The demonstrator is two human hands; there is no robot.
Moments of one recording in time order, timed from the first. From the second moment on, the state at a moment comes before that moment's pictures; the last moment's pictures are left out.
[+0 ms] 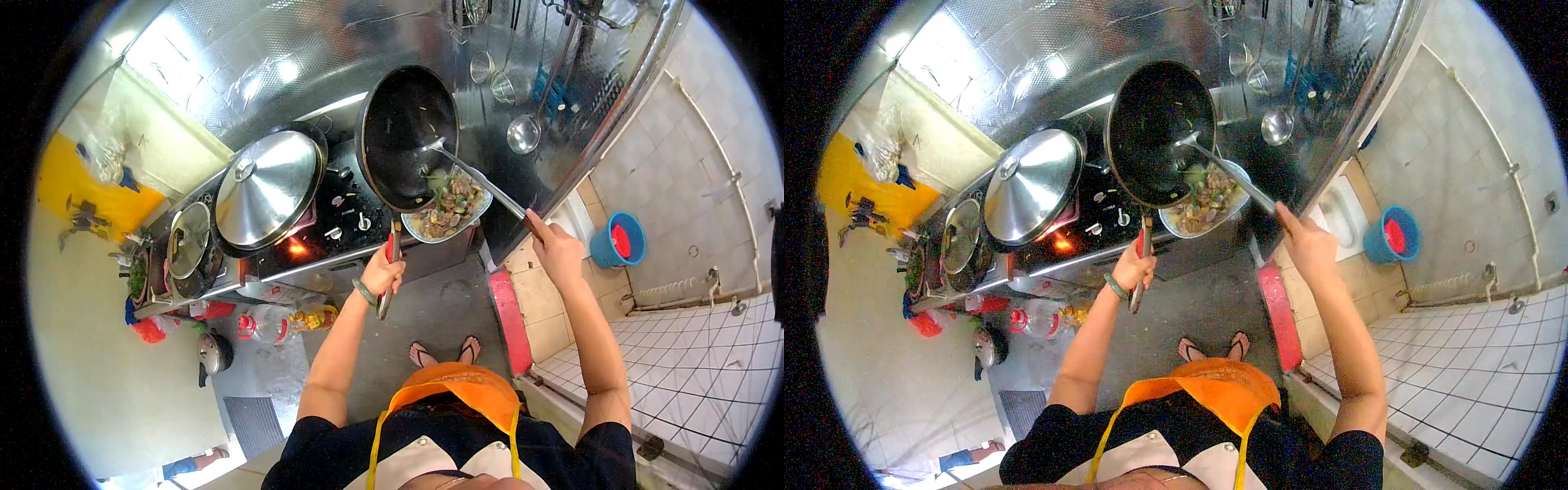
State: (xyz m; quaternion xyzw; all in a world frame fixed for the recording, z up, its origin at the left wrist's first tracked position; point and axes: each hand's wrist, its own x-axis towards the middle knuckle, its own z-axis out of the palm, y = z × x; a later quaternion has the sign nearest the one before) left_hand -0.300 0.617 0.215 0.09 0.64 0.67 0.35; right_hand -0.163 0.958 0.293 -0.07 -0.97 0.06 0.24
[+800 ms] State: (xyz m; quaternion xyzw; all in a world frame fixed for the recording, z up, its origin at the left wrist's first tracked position) left_hand -0.303 0.608 0.214 0.08 0.63 0.69 0.34; right_hand -0.108 0.981 0.320 -0.03 -0.98 0.06 0.16
